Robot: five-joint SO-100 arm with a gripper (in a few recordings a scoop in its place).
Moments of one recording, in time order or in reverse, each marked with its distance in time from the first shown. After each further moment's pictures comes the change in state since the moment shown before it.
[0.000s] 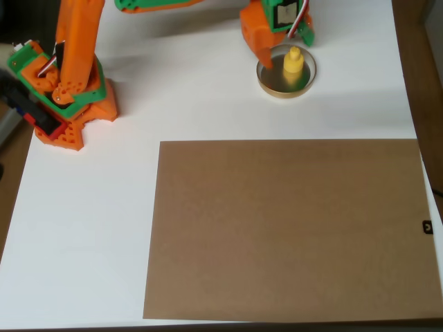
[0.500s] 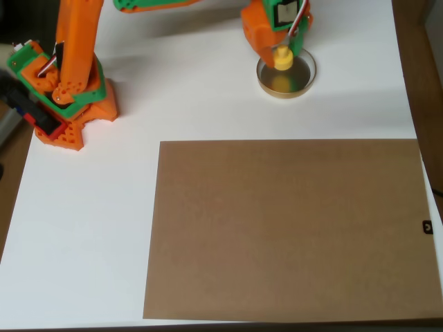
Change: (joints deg) arm 0.0 -0.1 -2.7 -0.8 1.0
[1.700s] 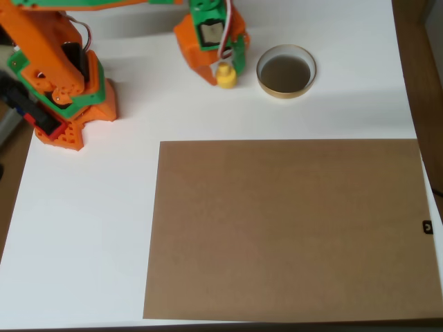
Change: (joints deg) arm 4.2 34.0 41.8 -4.4 -4.9
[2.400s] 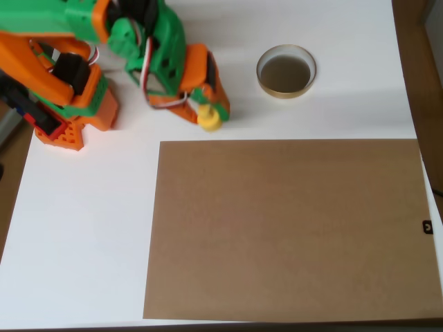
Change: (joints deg) arm 20.5 24.6 14.5 -0.4 3.0
